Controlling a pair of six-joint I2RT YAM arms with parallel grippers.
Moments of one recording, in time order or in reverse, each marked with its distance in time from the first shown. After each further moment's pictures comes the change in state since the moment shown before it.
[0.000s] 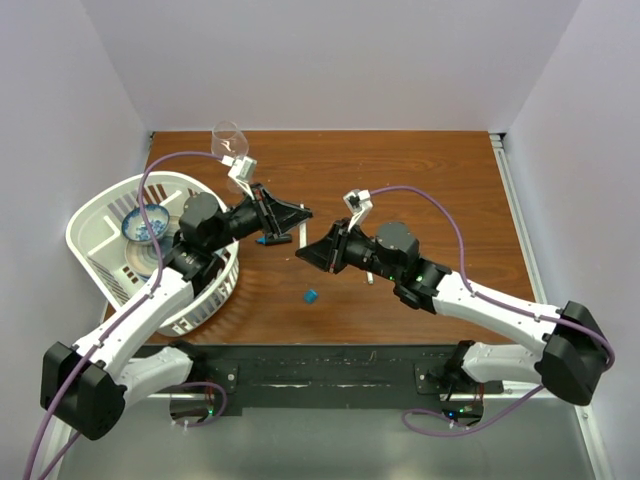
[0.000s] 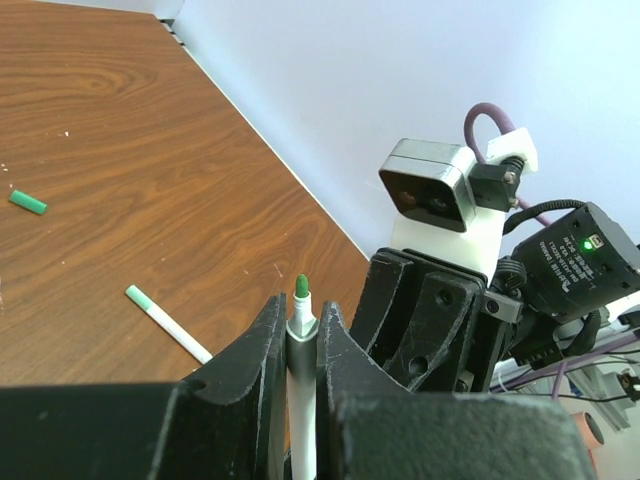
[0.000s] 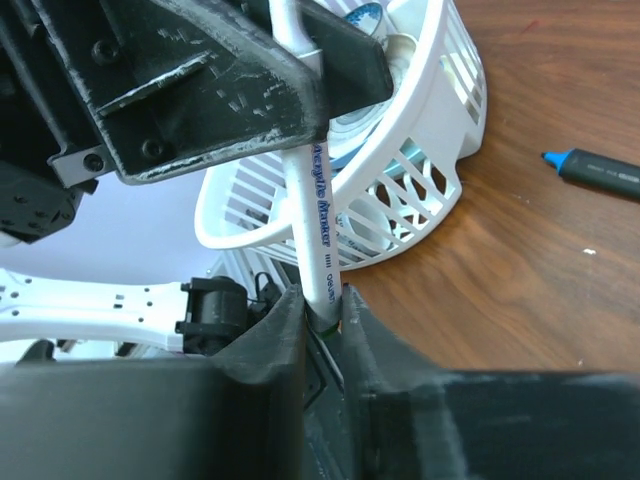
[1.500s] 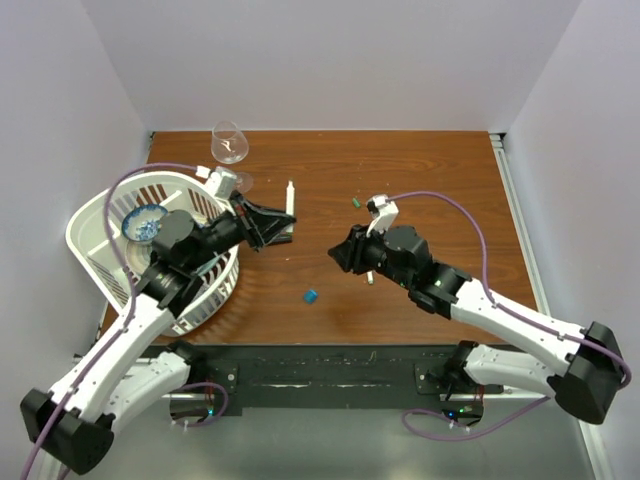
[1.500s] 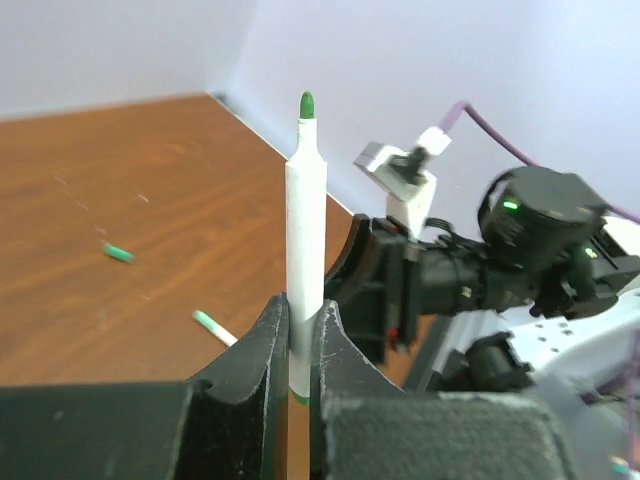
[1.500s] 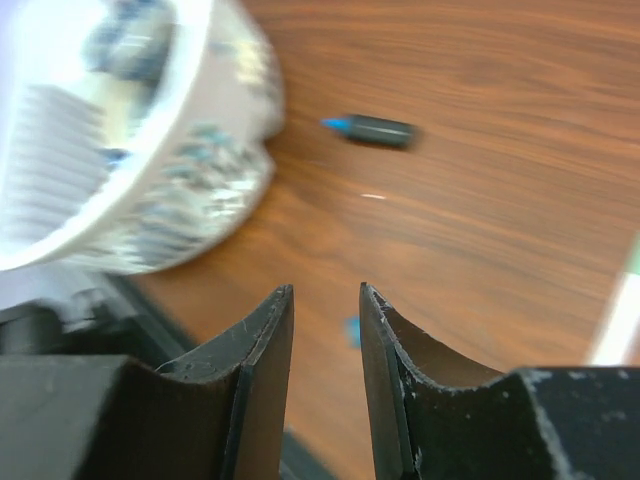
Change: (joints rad) left arm 0.003 -0.215 -0.015 -0.142 -0.067 0.179; right arm -0.032 -0.131 -0.019 -0.332 0.278 -0.163
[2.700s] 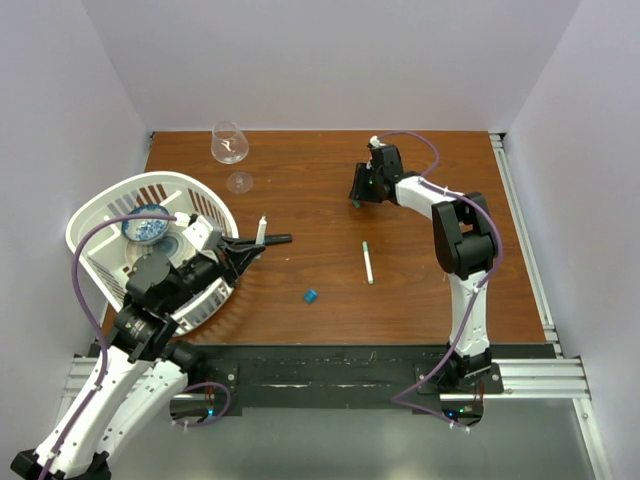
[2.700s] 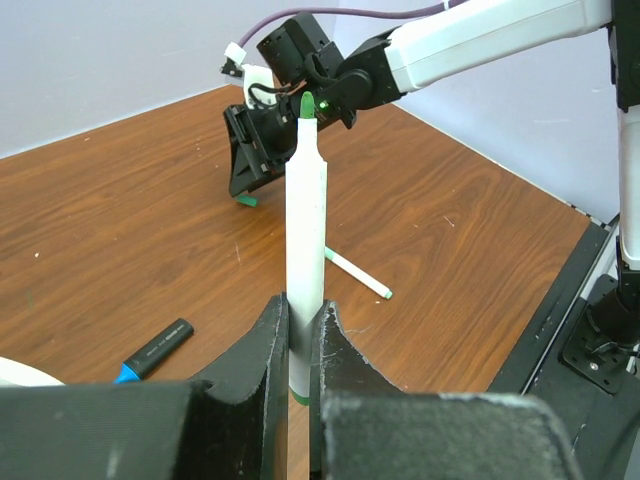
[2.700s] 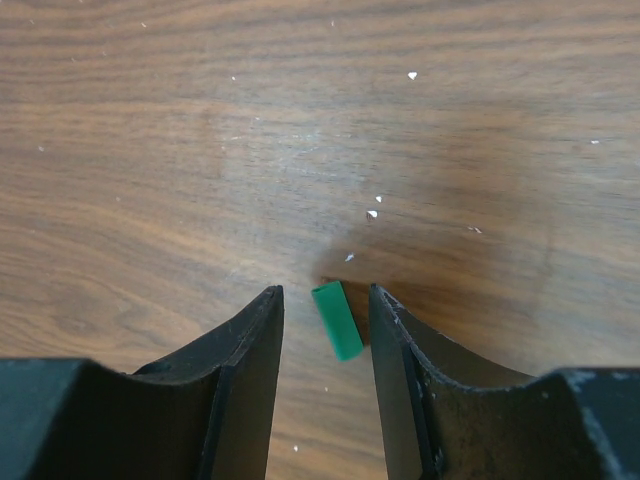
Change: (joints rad) left arm 0.002 -0.362 -0.110 -0.349 -0.151 0.389; right arm -0.525 1.106 0.806 -0.168 -0.191 -0.172
